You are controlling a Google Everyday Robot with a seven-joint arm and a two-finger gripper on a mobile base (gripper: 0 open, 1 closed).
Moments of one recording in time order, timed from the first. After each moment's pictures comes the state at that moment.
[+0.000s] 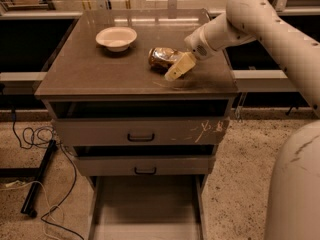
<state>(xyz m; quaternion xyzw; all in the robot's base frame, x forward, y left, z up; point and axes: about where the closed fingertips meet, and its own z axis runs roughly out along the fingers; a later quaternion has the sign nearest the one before) 0.735 -0.065 0.843 -0.52 0.75 0.16 0.37</state>
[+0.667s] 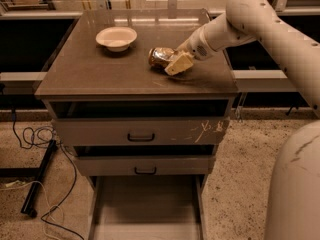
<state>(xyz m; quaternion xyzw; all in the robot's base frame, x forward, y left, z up) 0.736 -0.064 0.842 -0.52 0.75 0.17 0.37</state>
